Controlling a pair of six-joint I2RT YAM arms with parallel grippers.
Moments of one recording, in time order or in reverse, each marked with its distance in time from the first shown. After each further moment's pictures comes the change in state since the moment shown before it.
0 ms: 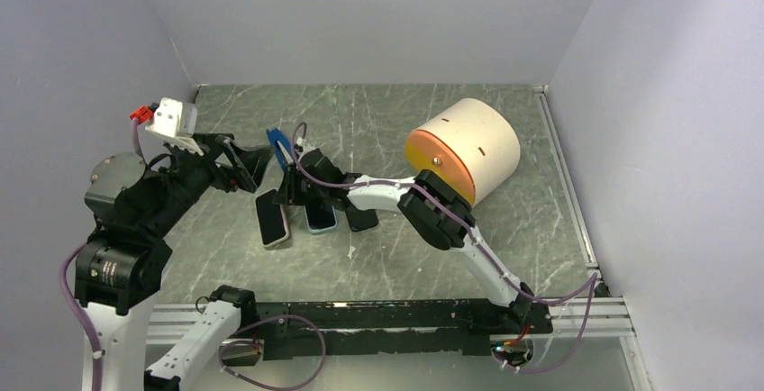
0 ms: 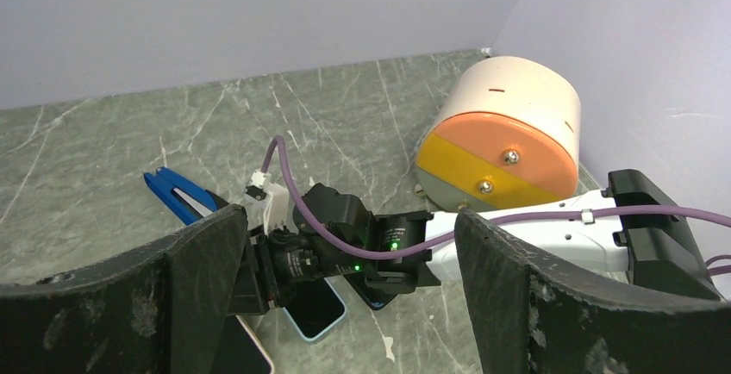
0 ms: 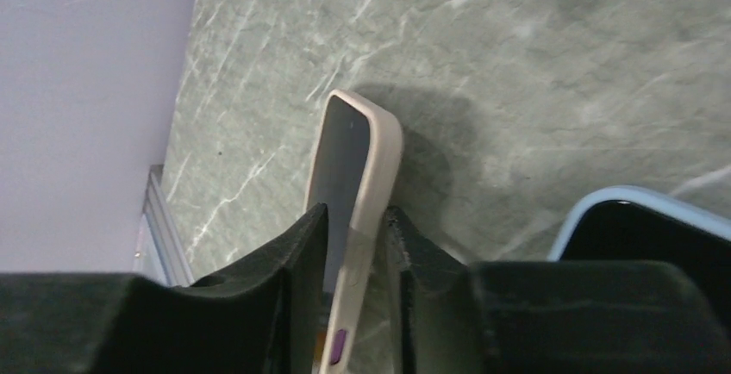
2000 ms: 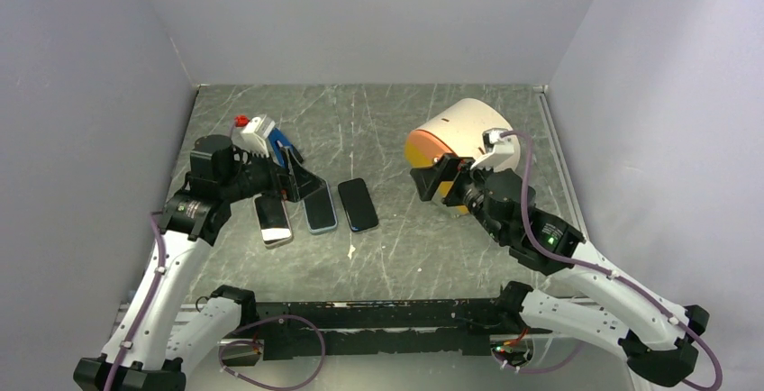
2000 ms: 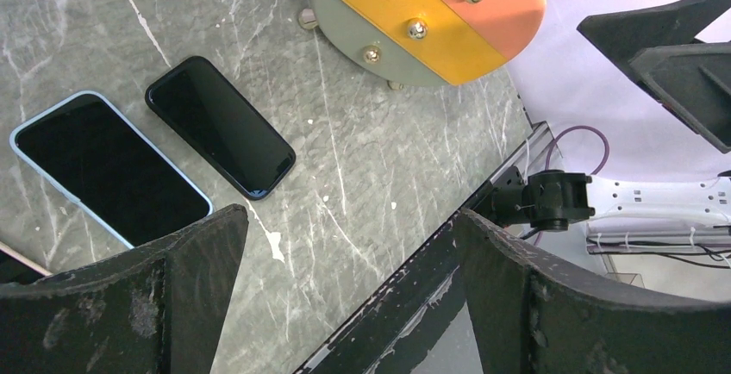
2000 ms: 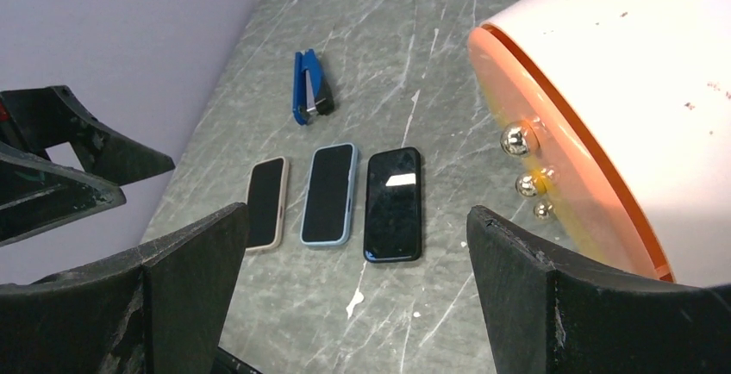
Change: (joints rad) left arm 0.000 0.124 -0.469 0.209 0.395 -0.195; right arm -0.061 -1.629 -0.778 -0.583 0.677 -0.256
